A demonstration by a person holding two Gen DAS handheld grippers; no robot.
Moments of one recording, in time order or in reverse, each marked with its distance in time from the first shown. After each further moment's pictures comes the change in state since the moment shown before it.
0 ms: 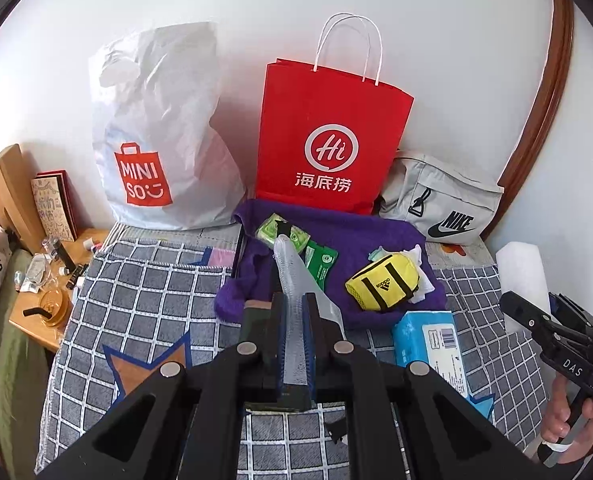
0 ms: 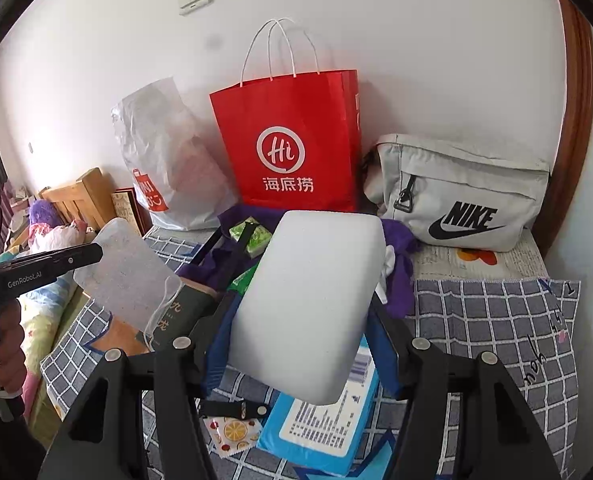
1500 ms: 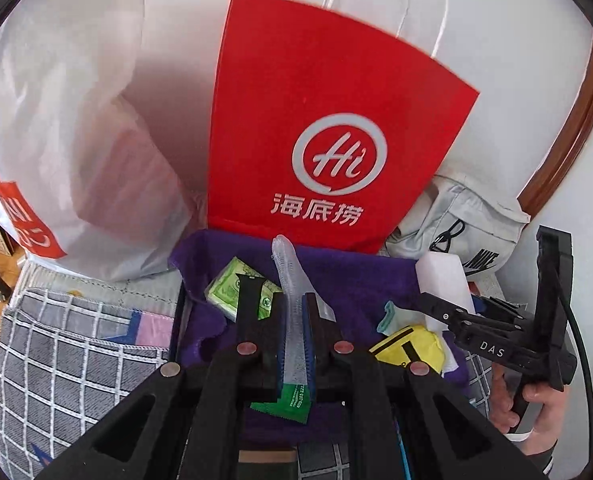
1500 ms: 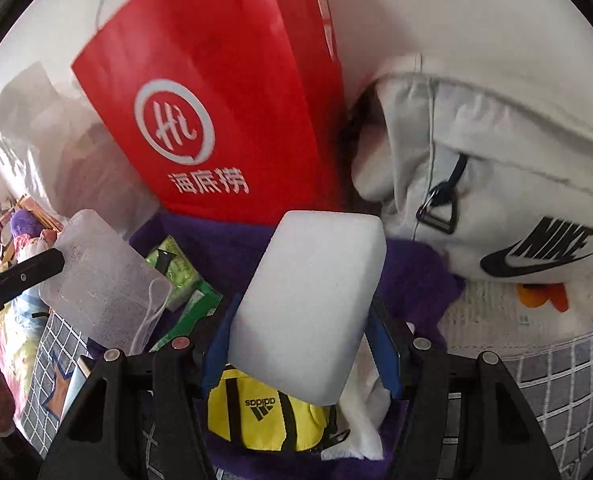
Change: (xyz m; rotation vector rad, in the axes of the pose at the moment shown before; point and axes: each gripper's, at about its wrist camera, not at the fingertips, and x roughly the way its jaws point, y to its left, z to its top) left arm 0.164 -0.005 0.073 -0.041 0.080 -0.114; right arm 0.221 -0.073 0.067 0.095 0.203 0.030
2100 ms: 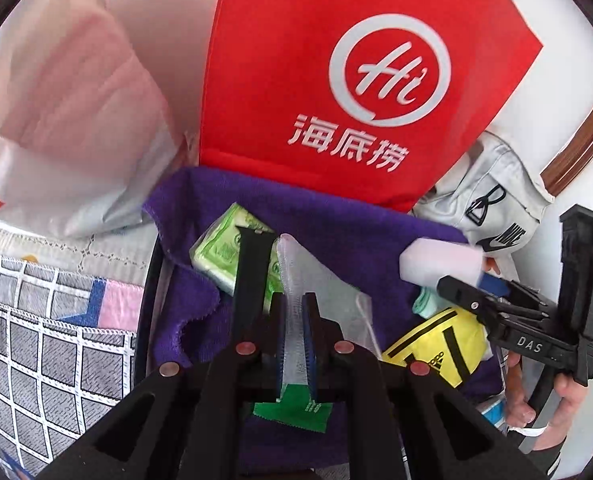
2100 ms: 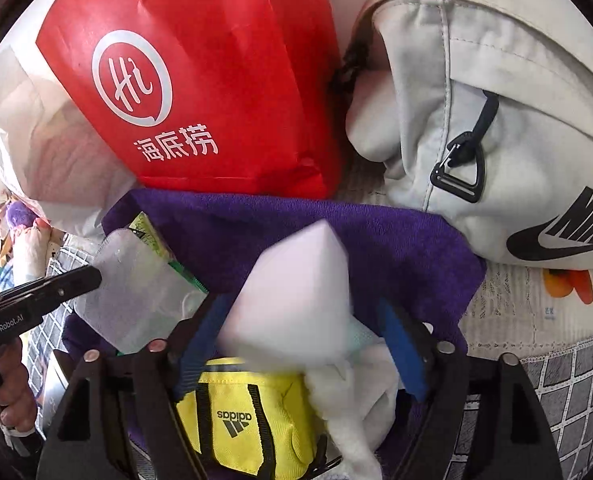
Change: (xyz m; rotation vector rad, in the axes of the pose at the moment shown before) left arm 0.066 0.020 -0.016 -0.038 0.153 -0.019; right arm 0.034 -0.010 -0.009 -0.002 0.066 -0.013
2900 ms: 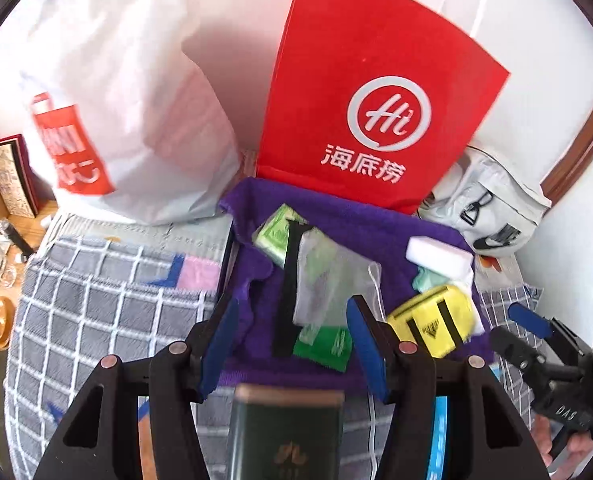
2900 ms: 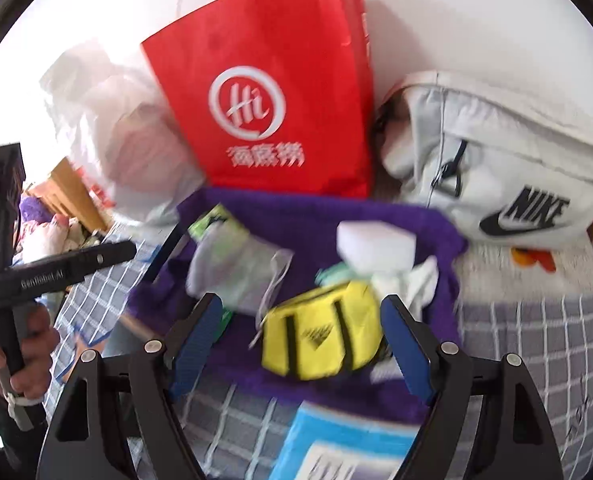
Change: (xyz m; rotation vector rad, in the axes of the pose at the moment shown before) left arm -0.086 0.014 -0.026 -0.014 -0.059 0.094; right arm -0.096 0.066 -0.053 -0.036 -0.104 -0.001
